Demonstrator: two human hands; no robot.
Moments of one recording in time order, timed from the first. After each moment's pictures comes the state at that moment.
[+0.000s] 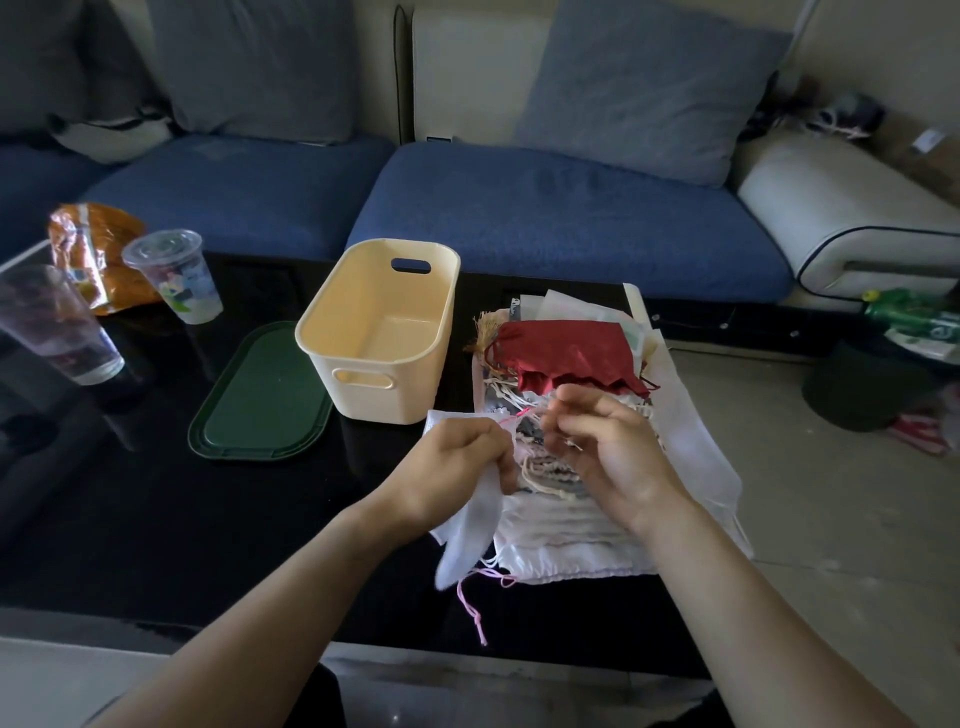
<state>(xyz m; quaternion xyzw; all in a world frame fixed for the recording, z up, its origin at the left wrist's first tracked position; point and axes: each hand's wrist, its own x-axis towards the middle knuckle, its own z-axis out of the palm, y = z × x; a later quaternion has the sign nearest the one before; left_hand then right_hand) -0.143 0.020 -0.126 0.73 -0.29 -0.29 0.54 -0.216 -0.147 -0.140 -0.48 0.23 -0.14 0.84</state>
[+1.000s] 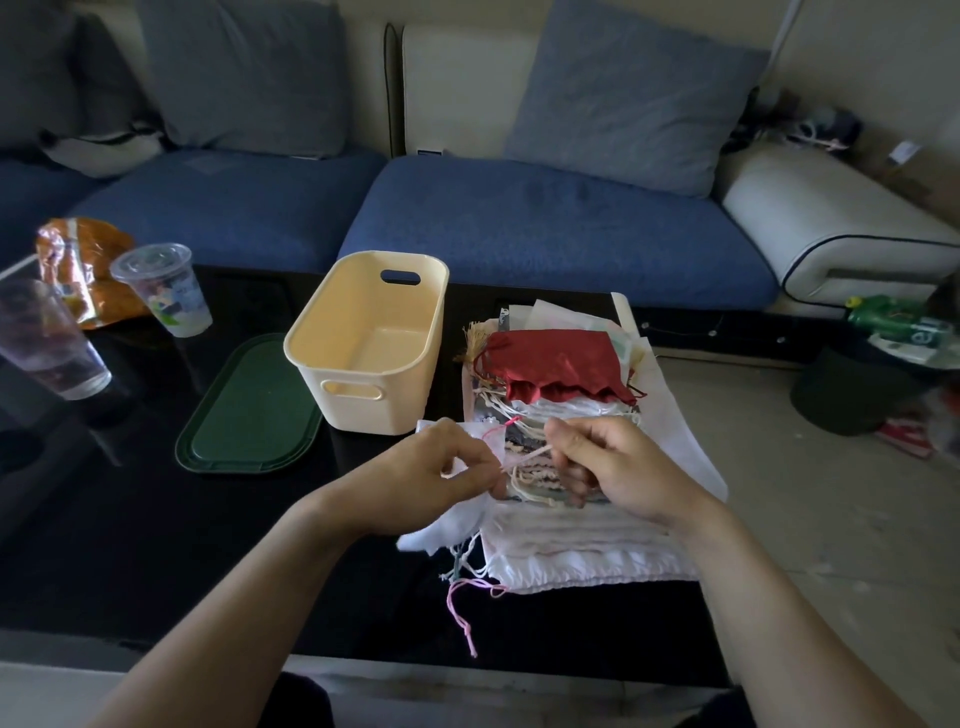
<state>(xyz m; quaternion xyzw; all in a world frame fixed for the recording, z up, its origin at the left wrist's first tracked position) -0.128 0.035 -0.110 0.79 -0.43 -0.28 0.33 -0.239 -0.168 -0.125 -0.76 0.09 -0.01 0.64</state>
